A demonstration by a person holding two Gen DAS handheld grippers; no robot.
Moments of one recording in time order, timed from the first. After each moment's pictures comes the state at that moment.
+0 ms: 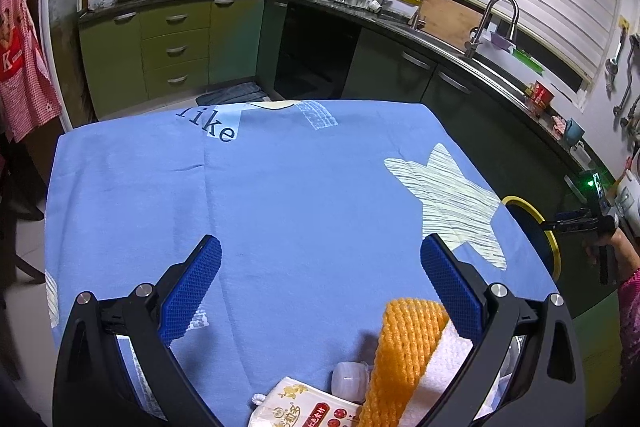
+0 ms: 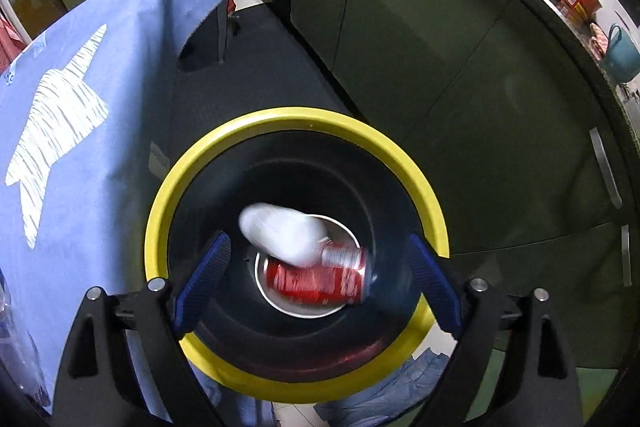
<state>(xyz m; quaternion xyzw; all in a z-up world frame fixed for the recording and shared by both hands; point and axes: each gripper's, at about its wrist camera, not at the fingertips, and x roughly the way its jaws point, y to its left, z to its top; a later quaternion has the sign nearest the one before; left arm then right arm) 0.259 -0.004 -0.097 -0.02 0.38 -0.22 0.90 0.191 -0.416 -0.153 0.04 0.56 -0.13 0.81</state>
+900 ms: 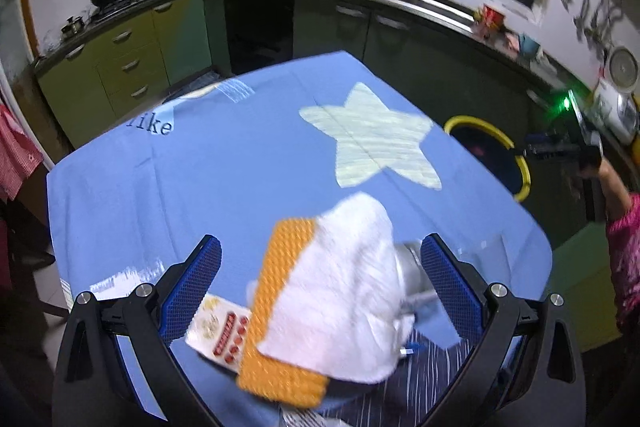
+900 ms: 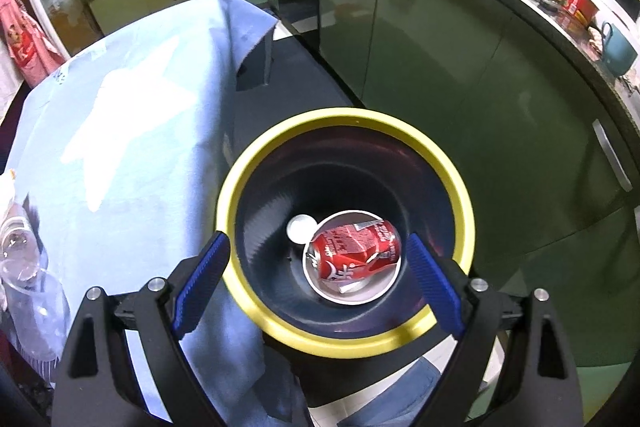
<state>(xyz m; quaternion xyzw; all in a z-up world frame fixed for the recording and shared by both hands) 0.164 -0.067 -0.066 0.11 0.42 -0.28 0.86 0.140 -0.372 -0.129 0.06 0.50 -0.09 0.86</state>
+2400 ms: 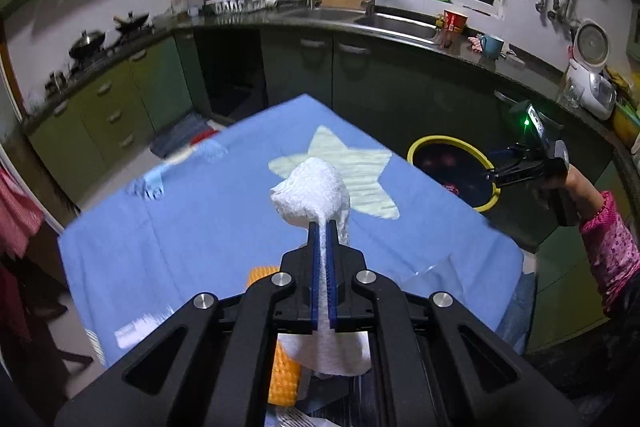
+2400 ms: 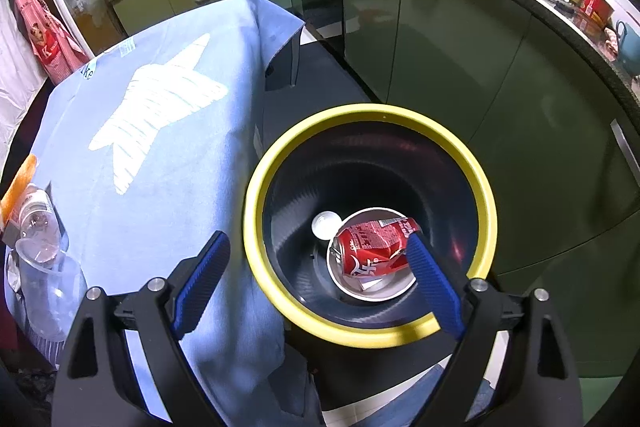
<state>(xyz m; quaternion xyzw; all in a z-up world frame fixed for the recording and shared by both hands) 0.140 -0.090 0.017 0.15 0.35 -0.32 0.87 0.125 -0.364 -0.131 0.07 0.49 -0.05 0.87</state>
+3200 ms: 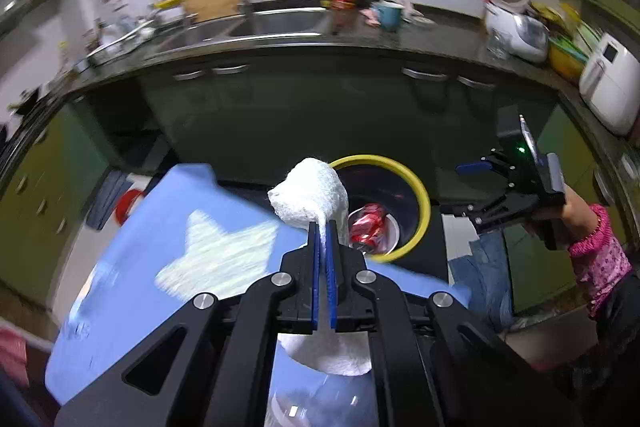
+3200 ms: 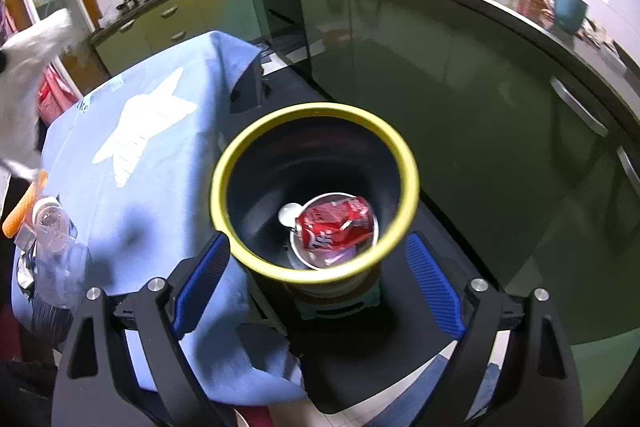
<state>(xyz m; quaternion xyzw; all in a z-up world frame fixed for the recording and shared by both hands) 0.161 -0.318 0.050 0.25 0.34 -0.48 0.77 0.035 -0.412 -0.106 0.11 0.44 -0.10 0.89</state>
